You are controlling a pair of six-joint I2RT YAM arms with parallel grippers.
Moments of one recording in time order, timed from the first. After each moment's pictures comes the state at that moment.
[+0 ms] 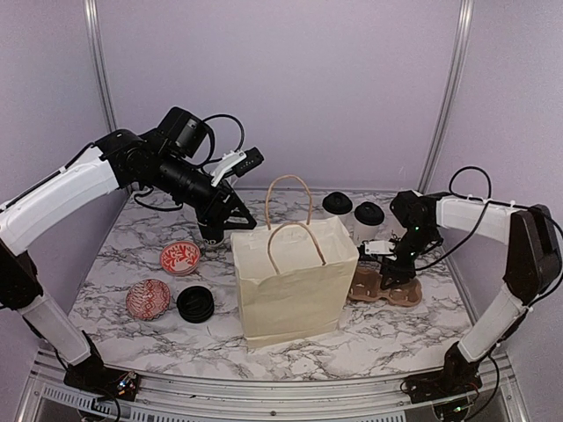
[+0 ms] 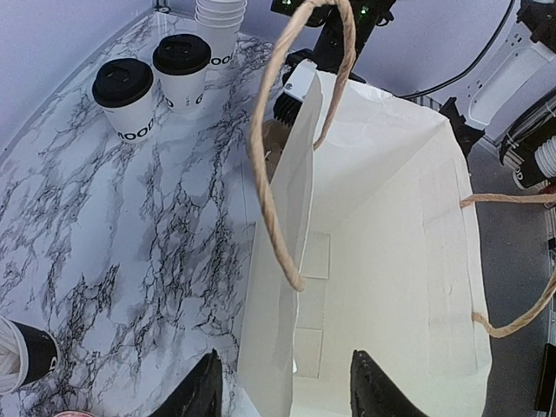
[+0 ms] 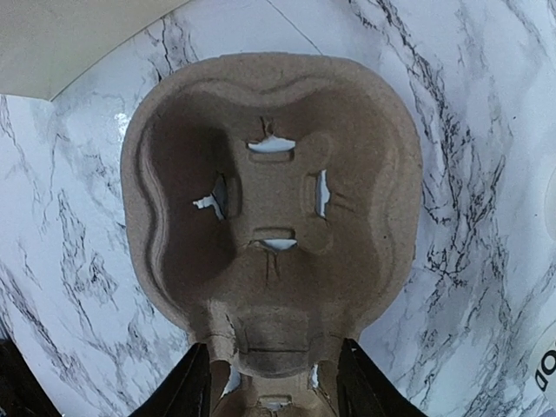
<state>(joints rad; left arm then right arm) -0.78 1.59 1.70 -0.93 0.48 0.16 0.29 1.60 1.11 -0.97 -0.25 -1.04</state>
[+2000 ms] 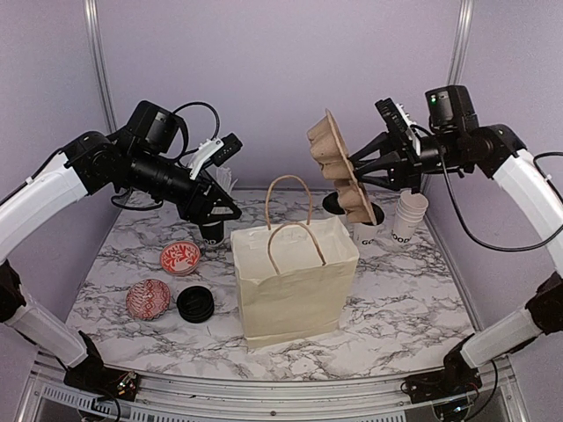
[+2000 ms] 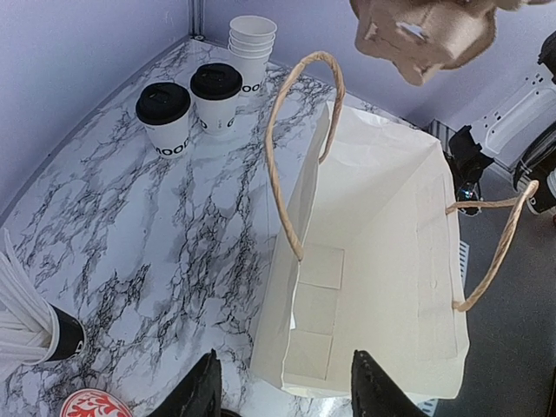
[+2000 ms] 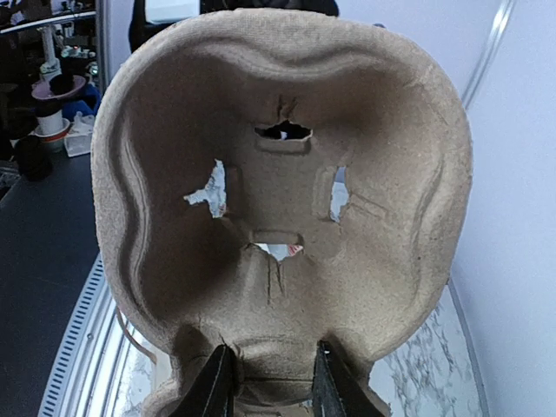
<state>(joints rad) -0.78 1.44 1.62 -0.88 0.39 0.11 0.44 1.37 1.71 -0.90 -1.00 -0.69</state>
